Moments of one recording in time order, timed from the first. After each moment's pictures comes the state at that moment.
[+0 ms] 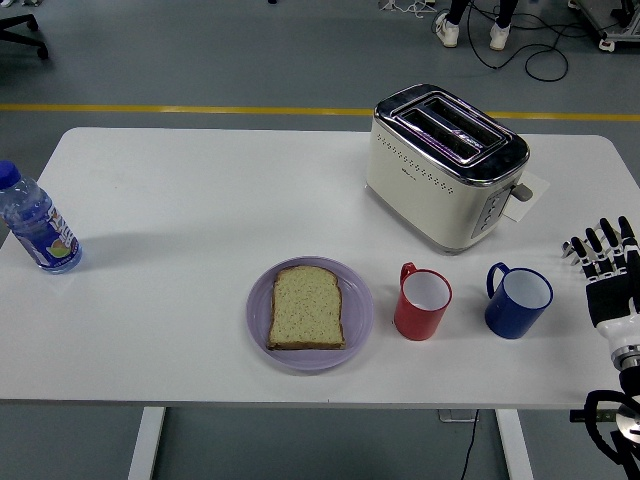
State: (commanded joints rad) left arm -0.08 0.01 -0.28 -0.20 0.33 0.17 0.11; right arm 0.02 -0.06 1.54 1.33 -0.35 -0.09 0.22
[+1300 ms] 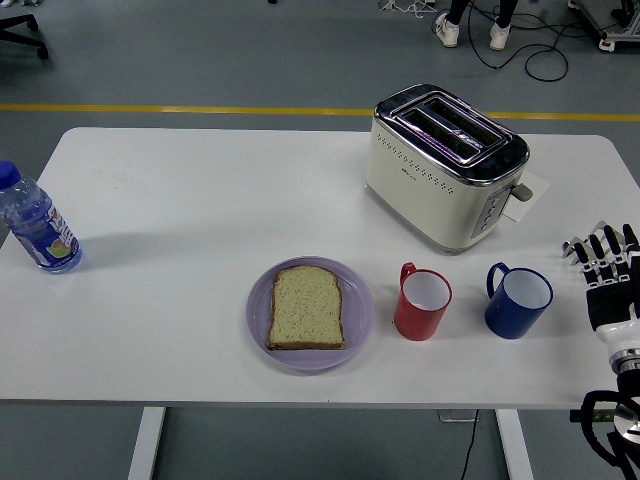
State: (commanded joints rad) left arm -0.08 0.01 -0.28 -0.20 0.33 0.16 0.11; right arm 0.02 -0.06 1.53 1.31 -0.28 -0.10 0.24
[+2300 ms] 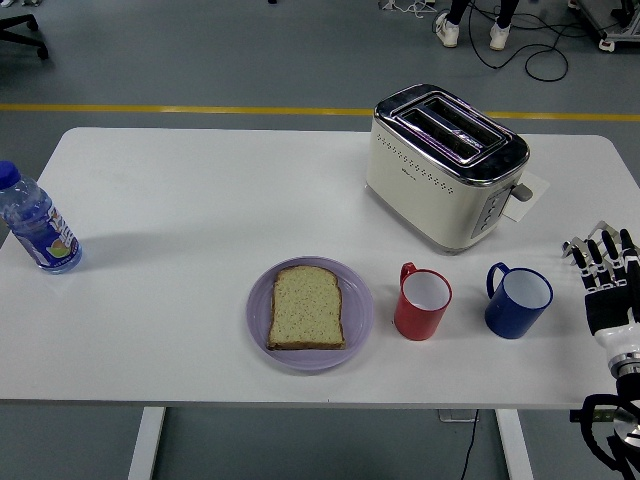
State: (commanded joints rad) left arm -0.07 0.01 -0.26 -0.20 0.33 0.16 0.11; right arm 0.01 -0.07 1.52 1.31 -0.27 -0.11 0.24
